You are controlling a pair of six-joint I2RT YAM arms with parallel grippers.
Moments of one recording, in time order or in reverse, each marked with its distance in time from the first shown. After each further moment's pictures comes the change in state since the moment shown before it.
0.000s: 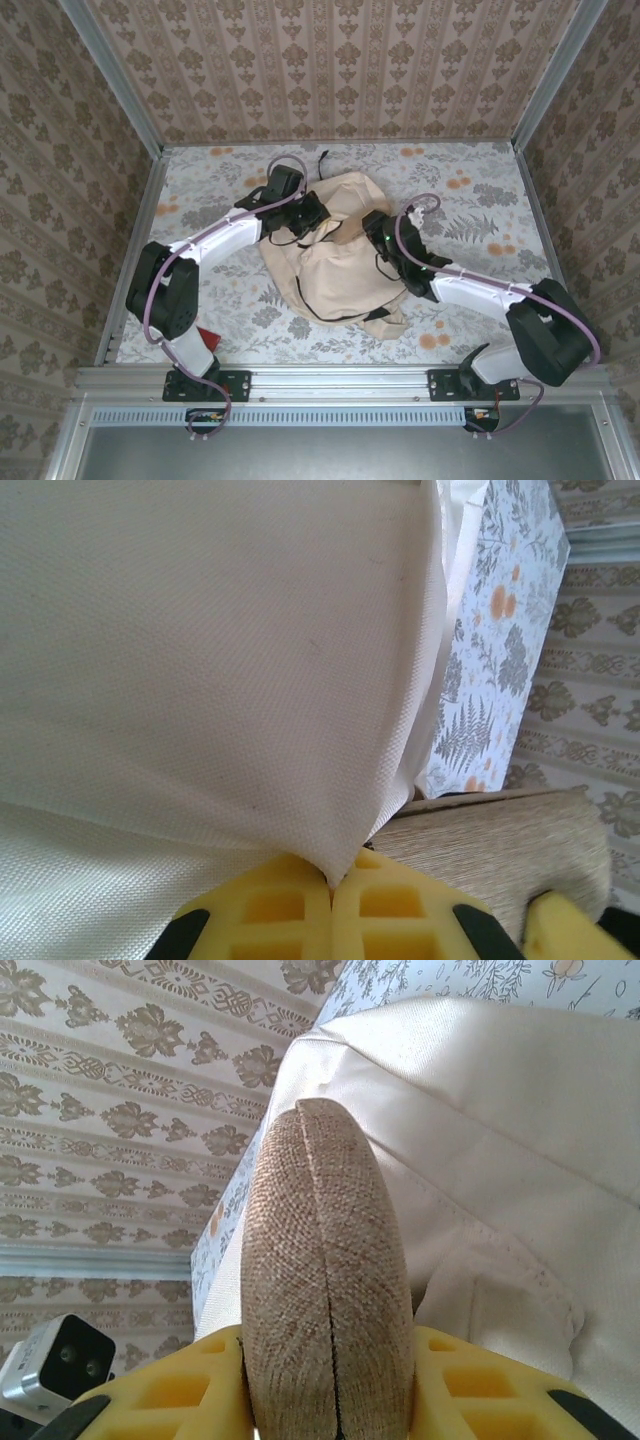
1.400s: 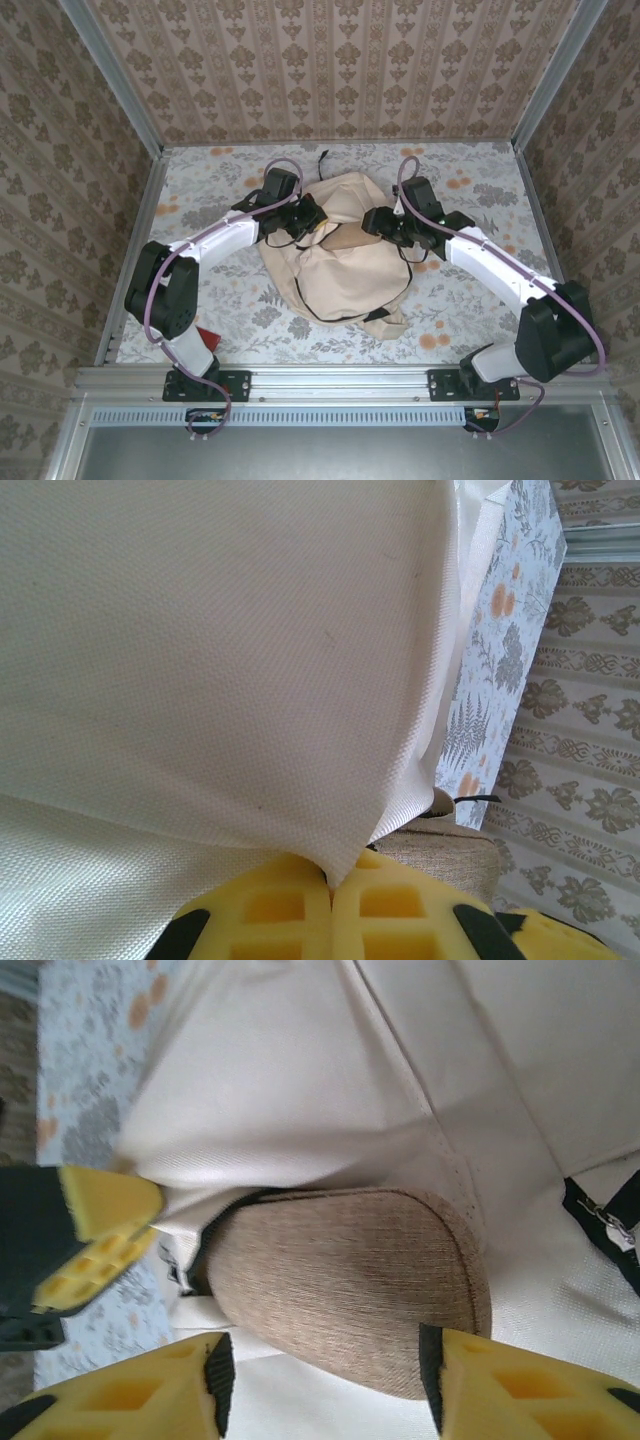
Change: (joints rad) left arm 0.027 -0.002 -0.050 0.043 0.046 0.006; right arm -0.221 0.008 0.373 -0.783 -0.562 -0.594
